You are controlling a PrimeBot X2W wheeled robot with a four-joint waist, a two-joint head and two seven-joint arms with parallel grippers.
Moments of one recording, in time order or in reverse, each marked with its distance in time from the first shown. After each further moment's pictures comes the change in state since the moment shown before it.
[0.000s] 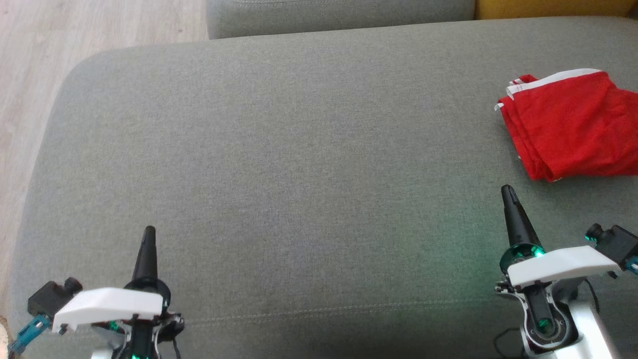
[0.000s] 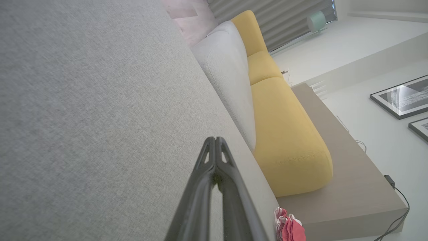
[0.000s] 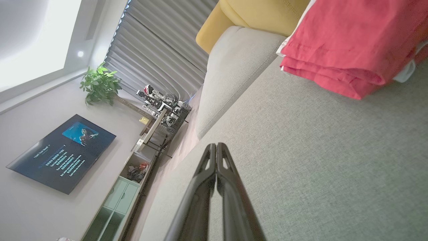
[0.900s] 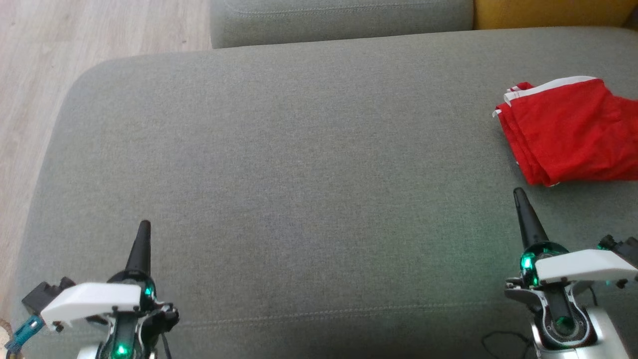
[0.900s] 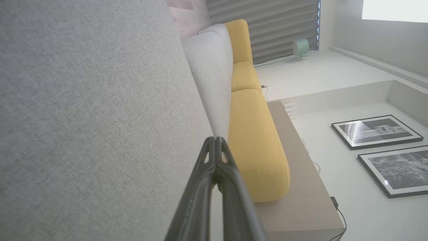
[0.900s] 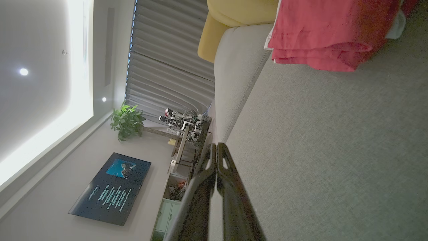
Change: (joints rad) left arm -0.037 0.002 0.039 0.039 -0.258 -0.031 0.080; right arm 0.005 0.000 -0.041 0.008 0.344 0.000 0.077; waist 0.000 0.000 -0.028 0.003
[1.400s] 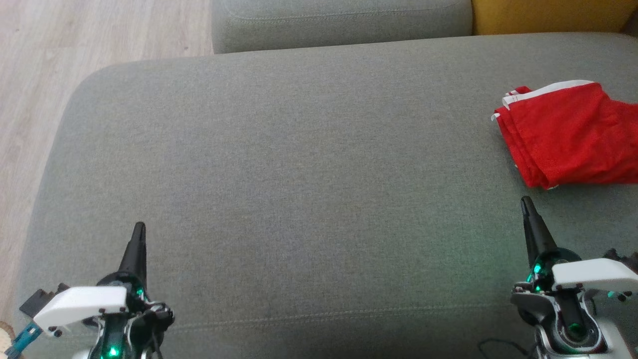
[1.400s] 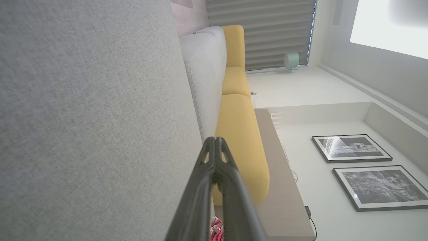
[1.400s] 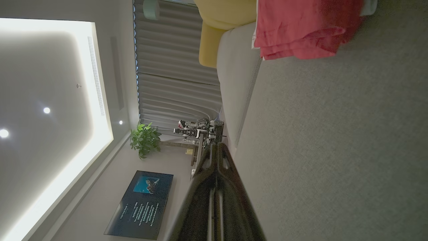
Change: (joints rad) left arm -0.005 0.000 0.029 0.023 -0.137 -0.018 0.043; right arm 0.021 0.000 -0.026 0.008 0.183 0.000 0.038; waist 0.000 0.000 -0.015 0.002
